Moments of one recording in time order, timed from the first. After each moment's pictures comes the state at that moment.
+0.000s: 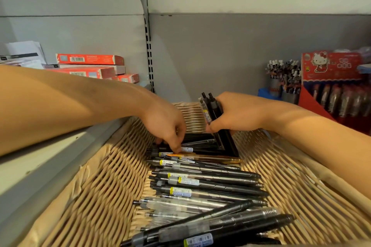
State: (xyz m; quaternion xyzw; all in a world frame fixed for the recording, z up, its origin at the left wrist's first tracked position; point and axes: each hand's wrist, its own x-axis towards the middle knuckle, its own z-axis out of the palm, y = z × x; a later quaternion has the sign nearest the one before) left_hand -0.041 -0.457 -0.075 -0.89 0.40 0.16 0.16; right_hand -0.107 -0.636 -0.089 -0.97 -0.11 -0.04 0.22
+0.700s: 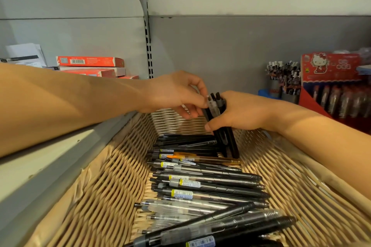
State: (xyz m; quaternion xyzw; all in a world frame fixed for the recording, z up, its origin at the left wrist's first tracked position) left_hand -0.041 -0.461 -0.062 -0.82 0.42 0.09 -0.38; right_hand -0.114 -0.633 -0.085 -0.96 -0.10 -0.06 0.25
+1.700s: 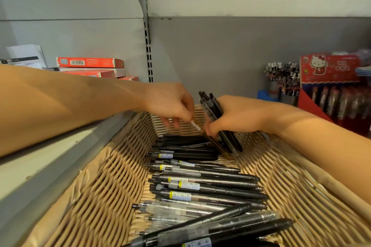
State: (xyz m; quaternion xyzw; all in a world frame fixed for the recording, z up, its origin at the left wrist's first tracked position) left_hand -0.033 -0.457 -0.062 -0.90 0.40 0.06 -0.15; right_hand -0.112 -0.634 -0.086 -0.97 -0.10 -0.03 0.22
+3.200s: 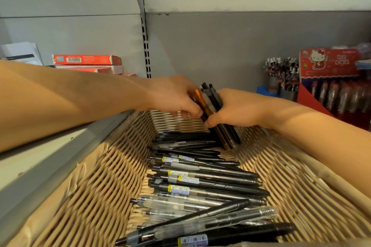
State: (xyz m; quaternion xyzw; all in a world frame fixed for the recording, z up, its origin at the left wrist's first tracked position) left_hand -0.038 -0.465 -0.064 -0.88 0.42 0.04 -0.21; right_hand -0.112 -0.631 -0.087 -0.96 -0.08 -0.07 0.24
